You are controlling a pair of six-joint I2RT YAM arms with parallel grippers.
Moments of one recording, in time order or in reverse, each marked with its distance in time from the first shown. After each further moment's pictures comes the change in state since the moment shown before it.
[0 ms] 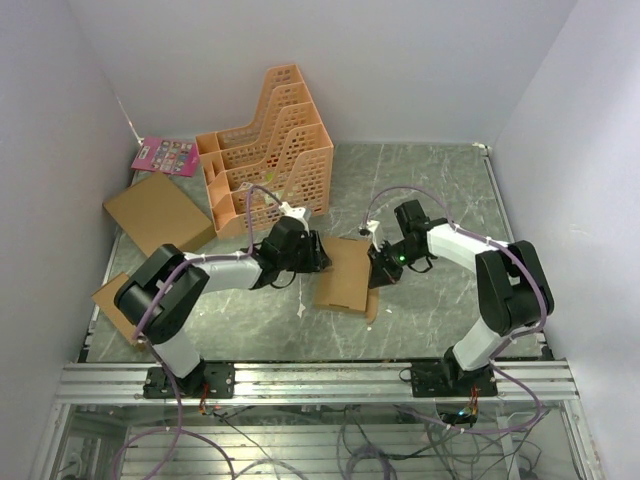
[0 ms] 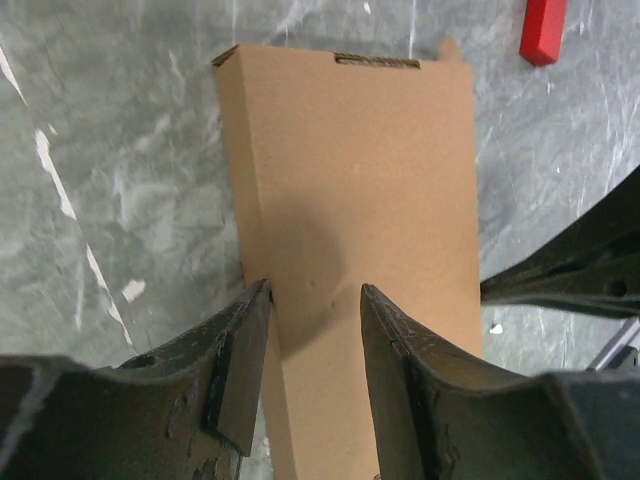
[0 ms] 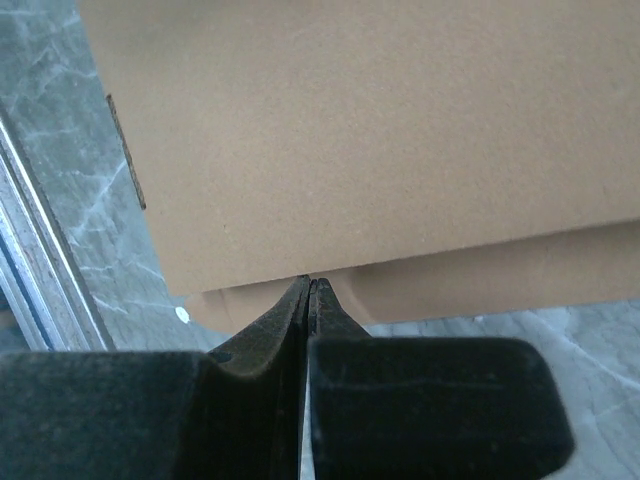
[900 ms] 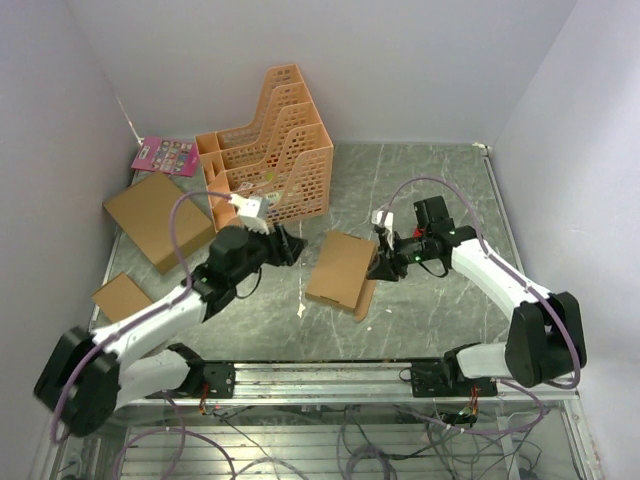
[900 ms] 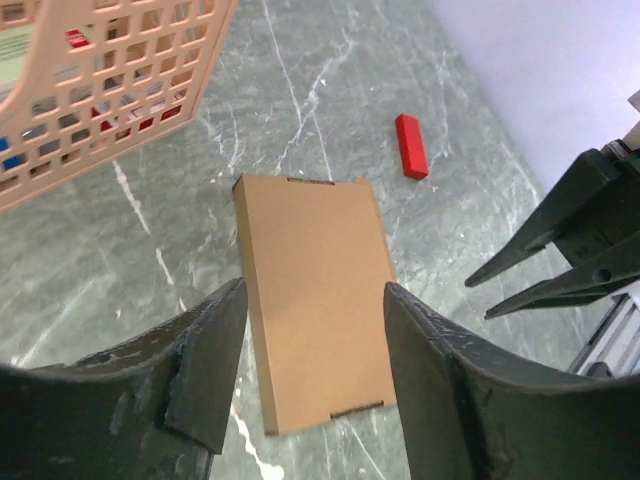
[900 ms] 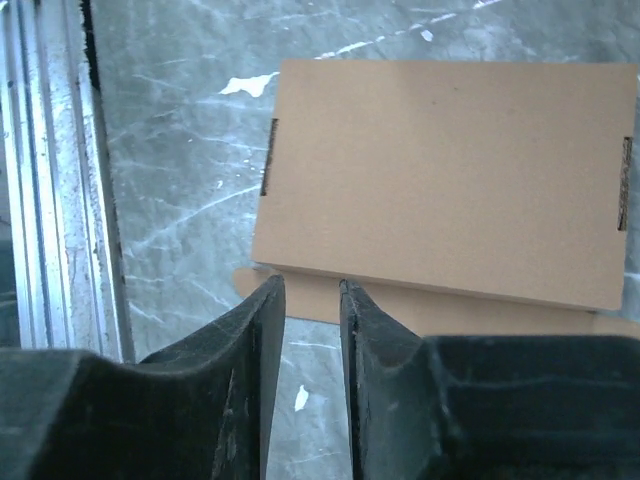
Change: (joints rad) left arm 0.104 -0.492 -0.155 0.040 -0.031 0.222; right arm -0.015 -0.283 -0.032 0.019 -0.176 -0.105
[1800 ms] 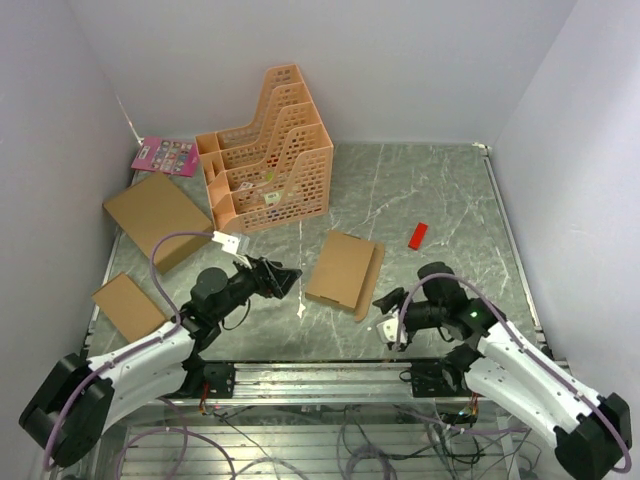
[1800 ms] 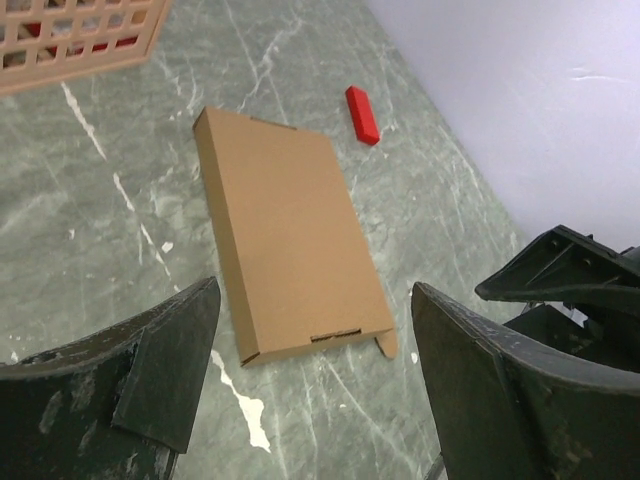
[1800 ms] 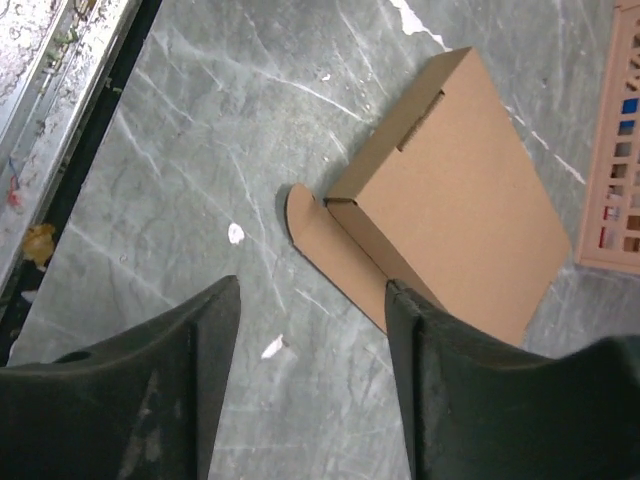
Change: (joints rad) left arm 0.000 -0.298 -0.428 0.311 0.069 -0.117; right arm 0.241 -0.688 -0.436 -0.114 0.214 -0.780
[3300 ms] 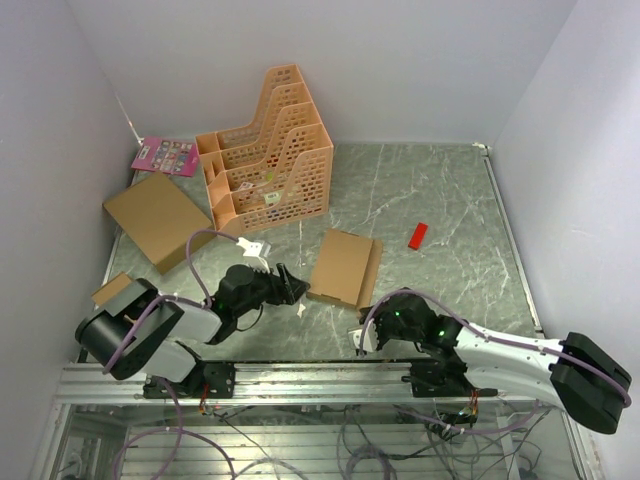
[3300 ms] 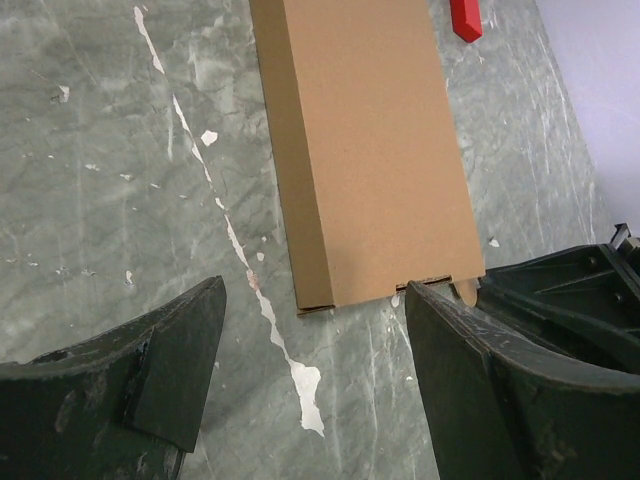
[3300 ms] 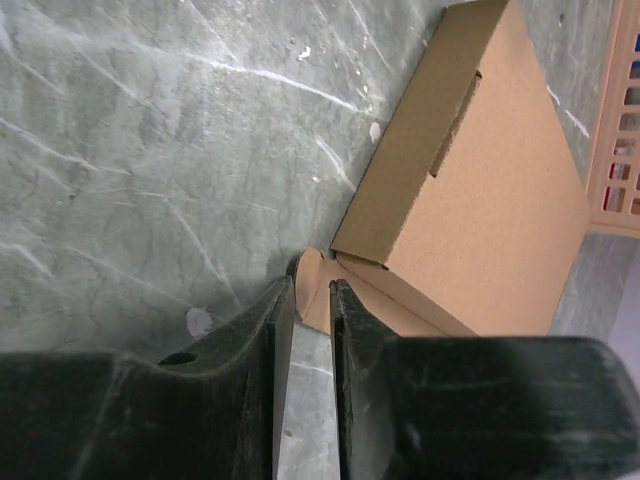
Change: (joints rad) left arm -0.045 0.544 -0.004 0.287 -0.011 -0.058; right arm 0.381 0.260 -0.302 0.806 0.477 0.321
